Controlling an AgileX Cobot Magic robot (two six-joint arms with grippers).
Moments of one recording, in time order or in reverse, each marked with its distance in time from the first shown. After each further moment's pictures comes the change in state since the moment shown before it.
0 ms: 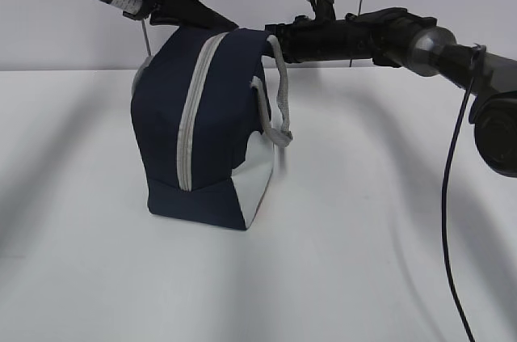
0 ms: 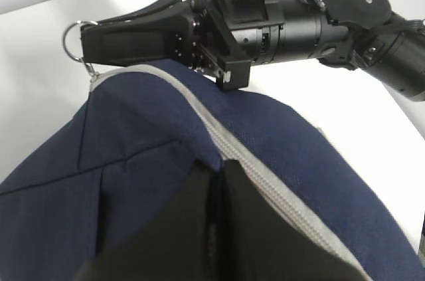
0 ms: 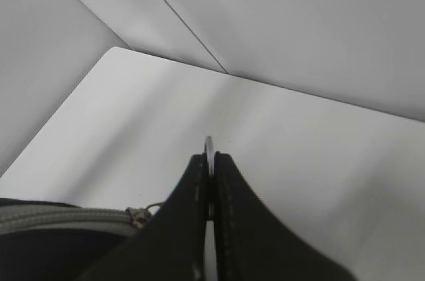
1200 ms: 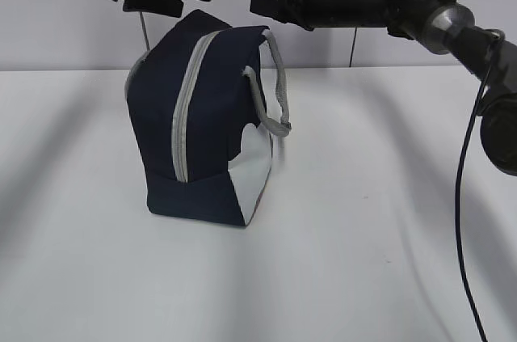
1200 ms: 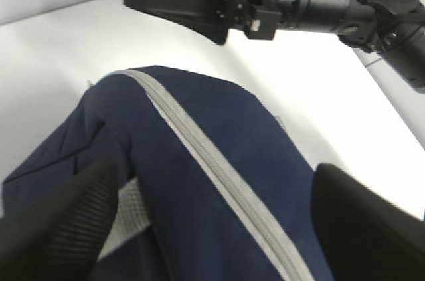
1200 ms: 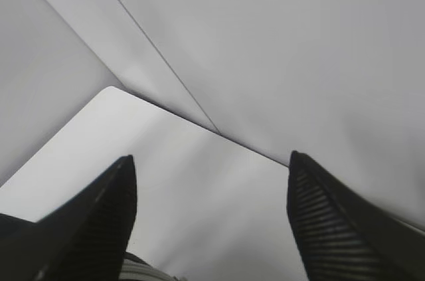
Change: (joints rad) left arm 0.012 -0.071 0.000 0.072 -0.001 -0.112; right arm -0.020 0.009 -0.185 -0.067 0.000 0.050
